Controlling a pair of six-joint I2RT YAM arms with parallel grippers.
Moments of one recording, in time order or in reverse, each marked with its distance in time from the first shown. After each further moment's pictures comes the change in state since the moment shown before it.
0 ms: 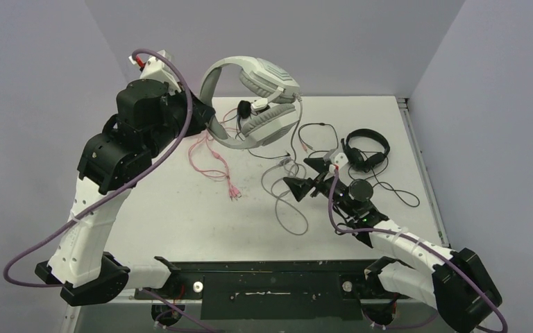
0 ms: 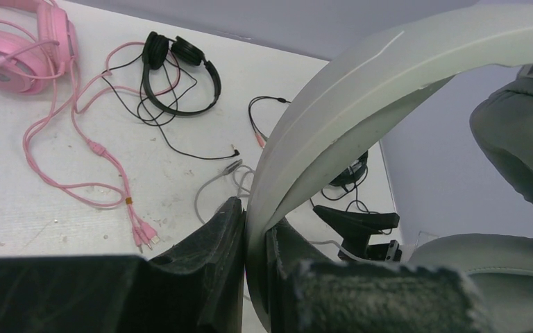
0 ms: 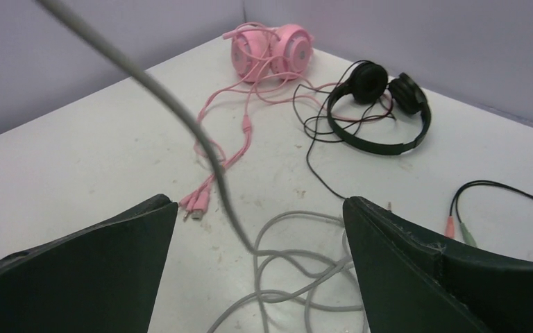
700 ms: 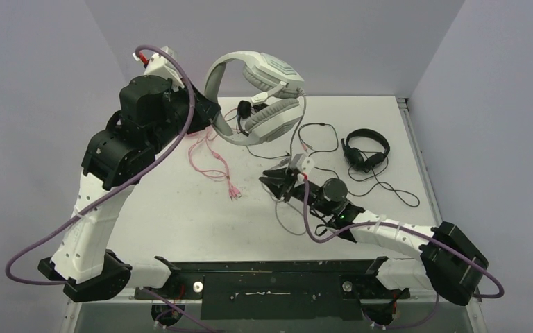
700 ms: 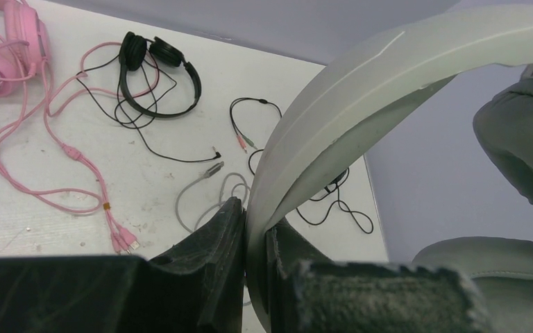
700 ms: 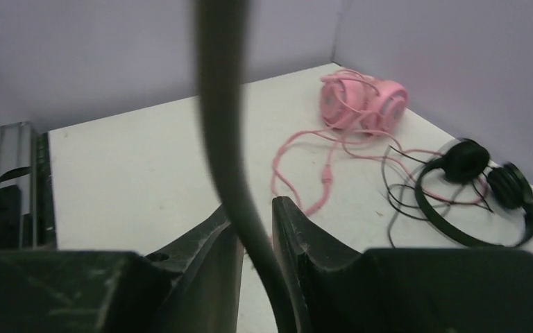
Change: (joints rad) left arm 0.000 0.027 0.048 0.014 0.042 -0.029; right arm 0.209 0.195 0.134 0.135 0.054 -0.095
